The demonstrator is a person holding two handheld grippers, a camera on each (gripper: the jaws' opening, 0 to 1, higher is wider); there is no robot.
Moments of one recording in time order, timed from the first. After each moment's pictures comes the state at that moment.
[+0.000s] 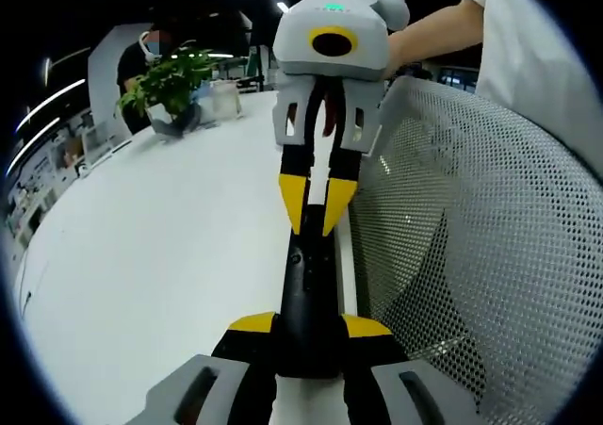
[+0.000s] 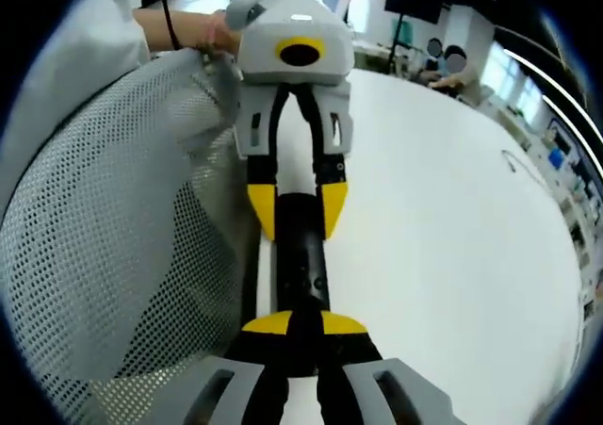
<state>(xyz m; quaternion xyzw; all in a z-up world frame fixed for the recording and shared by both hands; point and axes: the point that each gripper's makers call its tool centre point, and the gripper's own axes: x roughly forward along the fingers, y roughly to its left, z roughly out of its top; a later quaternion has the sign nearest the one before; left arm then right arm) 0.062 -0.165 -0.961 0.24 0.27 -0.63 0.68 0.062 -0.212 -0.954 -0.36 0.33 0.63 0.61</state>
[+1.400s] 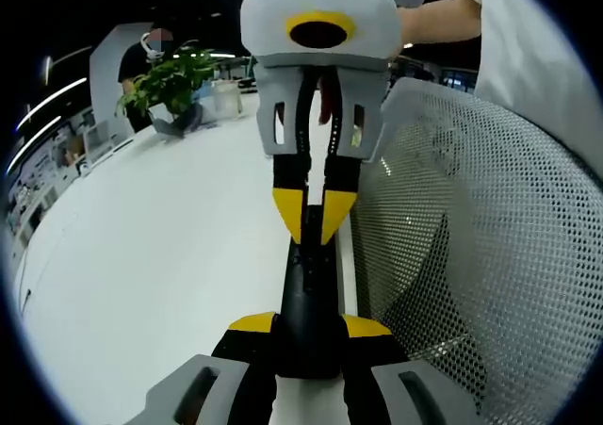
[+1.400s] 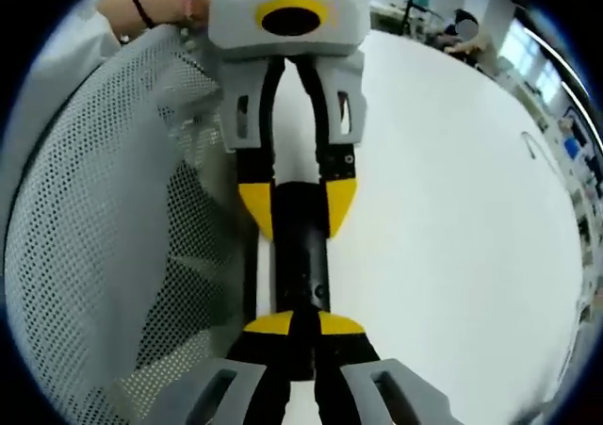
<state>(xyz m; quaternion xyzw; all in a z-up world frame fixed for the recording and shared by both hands) 0.063 -0.166 -0.962 0.23 0.27 -0.63 0.69 0.064 -0.206 -0.959 -0.42 0.41 0.59 0.56</state>
